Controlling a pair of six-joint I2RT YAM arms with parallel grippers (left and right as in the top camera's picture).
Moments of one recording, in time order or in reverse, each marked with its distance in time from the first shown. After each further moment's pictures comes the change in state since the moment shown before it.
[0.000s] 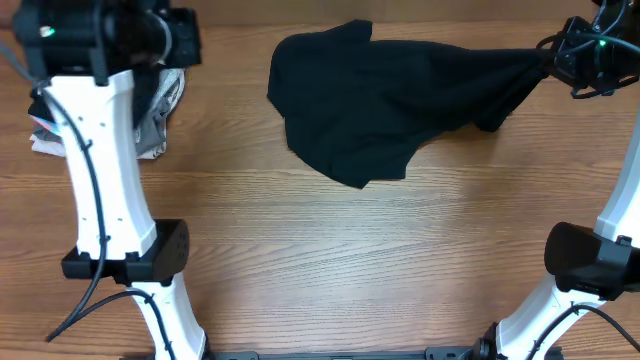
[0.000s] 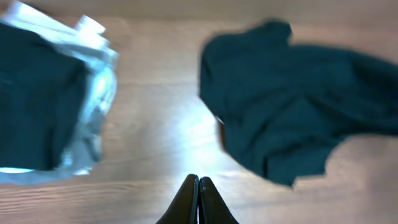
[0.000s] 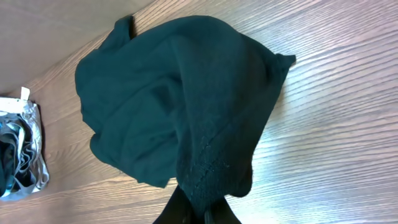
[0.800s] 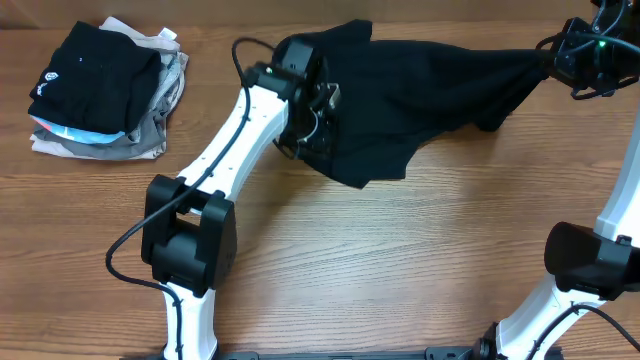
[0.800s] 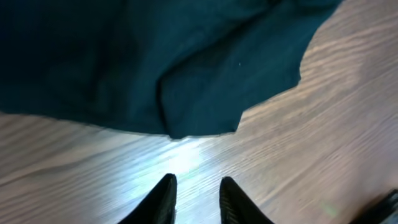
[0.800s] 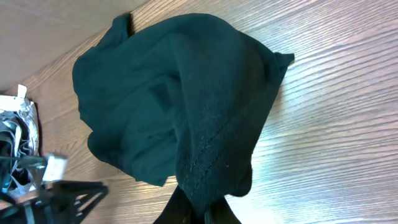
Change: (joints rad) left arm -0.356 0.011 -1.038 0.640 0.229 -0.109; right arm 0.000 0.000 0.000 -0.007 0.002 -0.007
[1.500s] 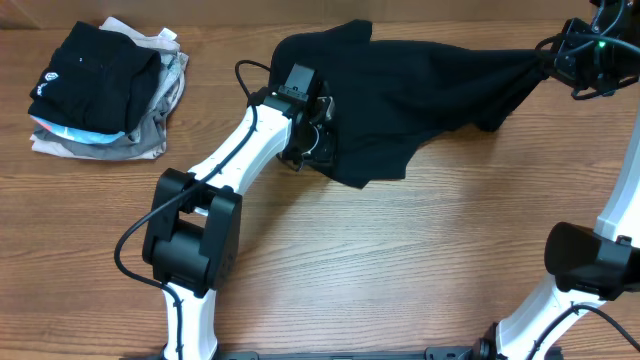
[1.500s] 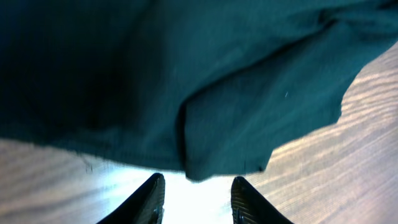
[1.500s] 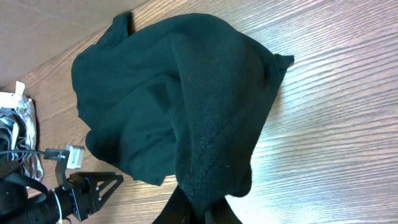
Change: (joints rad) left arm -0.010 0.001 -0.170 0.230 -0.050 -0.110; right arm 0.000 0.000 0.000 0.000 0.000 -0.019
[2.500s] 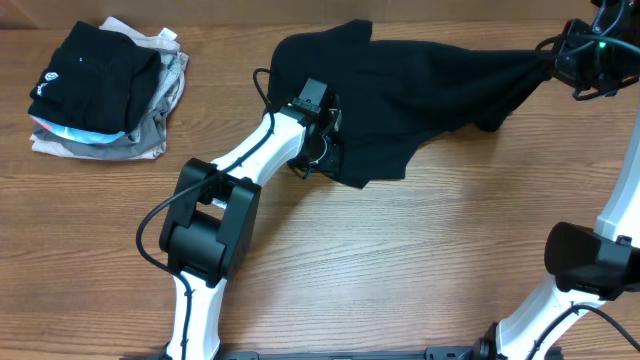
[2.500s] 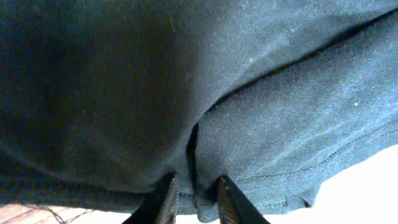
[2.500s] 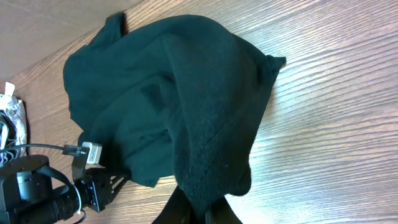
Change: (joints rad) left arm -0.038 0.088 -0.025 0.071 -0.063 0.025; right arm 0.000 0.000 0.000 0.000 0.026 -0.007
